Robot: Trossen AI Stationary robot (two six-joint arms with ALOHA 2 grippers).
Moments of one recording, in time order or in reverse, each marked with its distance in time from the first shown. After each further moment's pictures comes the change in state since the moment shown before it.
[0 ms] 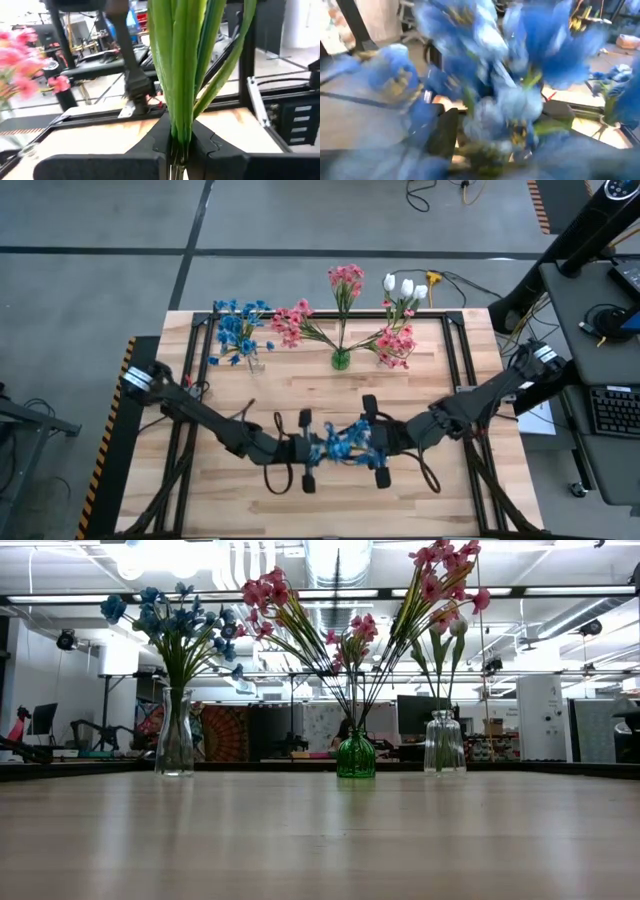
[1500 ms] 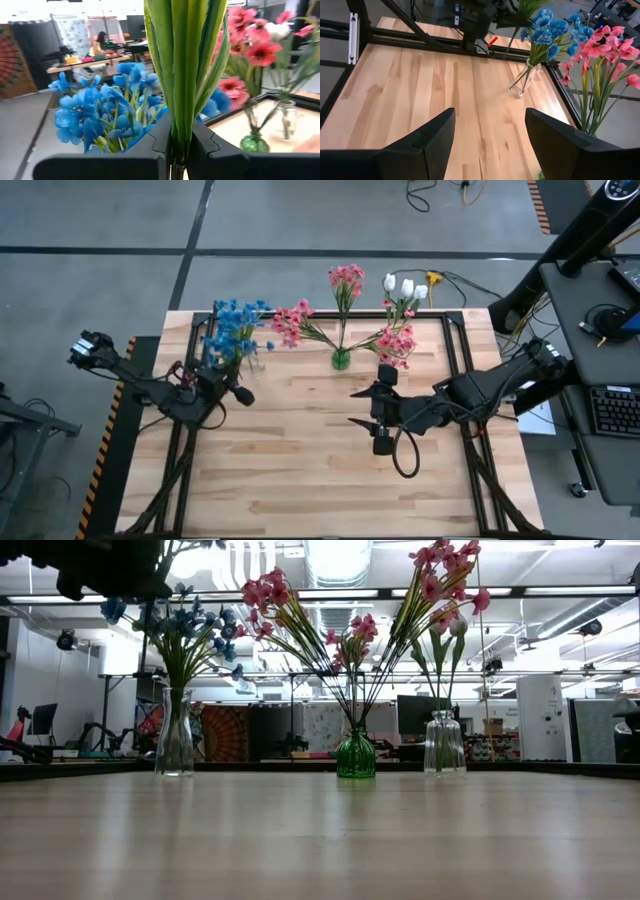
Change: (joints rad) left arm -0.008 -0.879 -0.591 -0.342 -0.994 -0.155; right arm -0.073 -0.025 0.201 -0.567 0.180 0.098
